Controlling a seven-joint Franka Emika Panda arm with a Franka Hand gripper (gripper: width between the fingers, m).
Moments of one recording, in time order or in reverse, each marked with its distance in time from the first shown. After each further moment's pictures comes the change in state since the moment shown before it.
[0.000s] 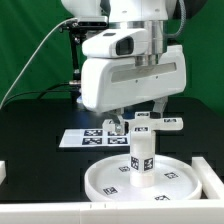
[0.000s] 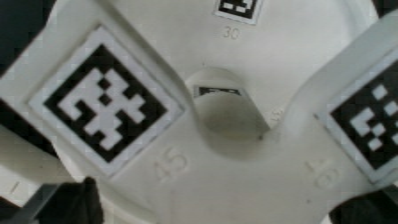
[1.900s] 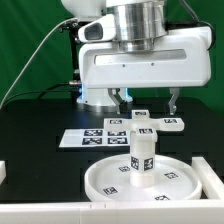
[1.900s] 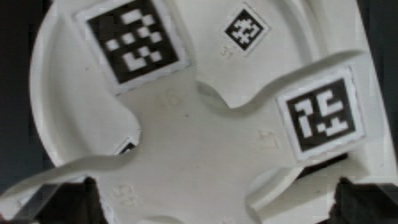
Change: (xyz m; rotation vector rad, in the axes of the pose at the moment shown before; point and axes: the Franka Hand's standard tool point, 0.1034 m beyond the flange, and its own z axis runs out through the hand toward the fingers) arm 0.010 -0.003 -0.026 0.089 -0.035 1.019
